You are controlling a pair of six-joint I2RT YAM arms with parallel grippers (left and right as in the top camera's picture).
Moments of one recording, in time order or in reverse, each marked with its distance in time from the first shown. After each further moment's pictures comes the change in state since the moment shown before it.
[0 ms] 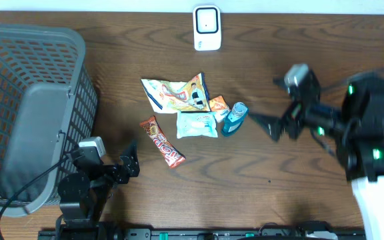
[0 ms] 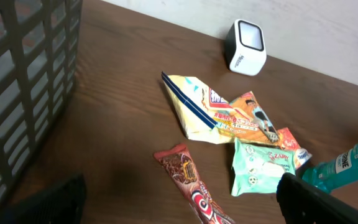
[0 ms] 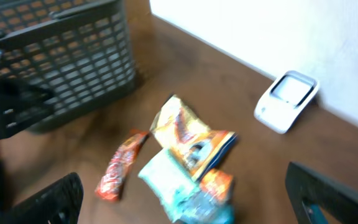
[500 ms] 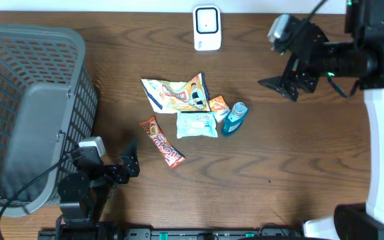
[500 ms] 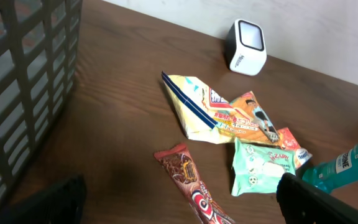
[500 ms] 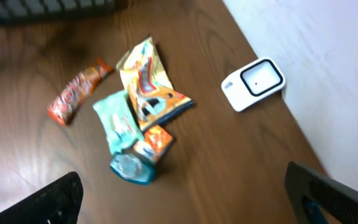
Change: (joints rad) left arm 0.000 0.001 0.000 0.001 0.000 0.000; right arm 0.050 0.574 0.947 -0.779 0.234 -0.602
